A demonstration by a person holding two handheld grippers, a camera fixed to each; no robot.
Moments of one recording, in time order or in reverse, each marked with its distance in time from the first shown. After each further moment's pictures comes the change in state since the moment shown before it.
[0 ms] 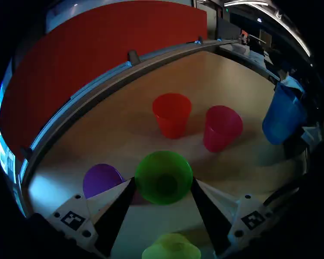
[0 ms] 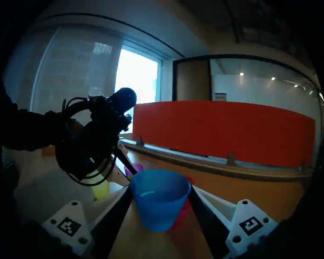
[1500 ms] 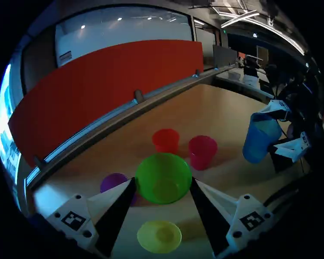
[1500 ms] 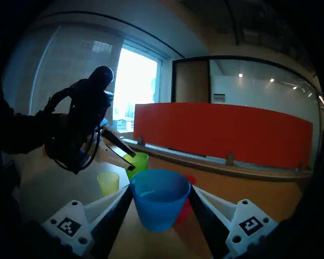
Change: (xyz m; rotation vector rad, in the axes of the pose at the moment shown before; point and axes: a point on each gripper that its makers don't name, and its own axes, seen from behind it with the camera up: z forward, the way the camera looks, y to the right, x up) left arm 0.029 0.019 -0.091 0.050 0.275 0.005; right arm 0.009 -0.027 -0.024 -0.021 -0.010 -0.009
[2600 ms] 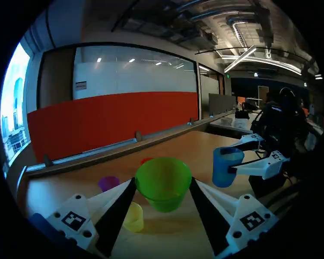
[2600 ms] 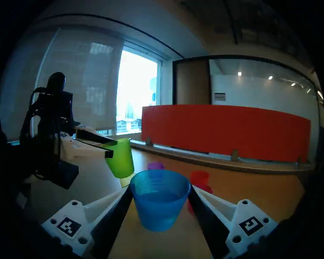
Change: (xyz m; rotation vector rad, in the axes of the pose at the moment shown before) left arm -0.002 0.066 -0.129 0.036 0.405 -0.088; right arm 0.006 -0.059 -0.039 0.004 0.000 0.030
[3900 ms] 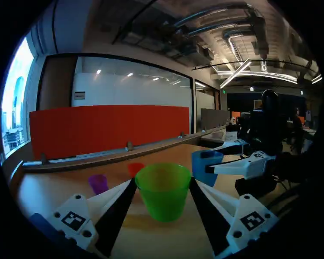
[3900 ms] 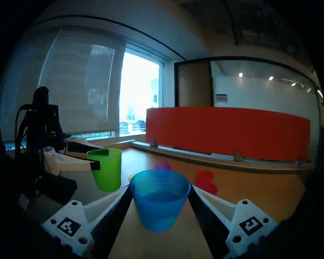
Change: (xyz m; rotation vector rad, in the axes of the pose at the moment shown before) left arm -0.013 0.056 -0.046 -0.036 0.126 -0.024; right arm 0.002 -0.025 -0.018 0.013 0.011 0.002
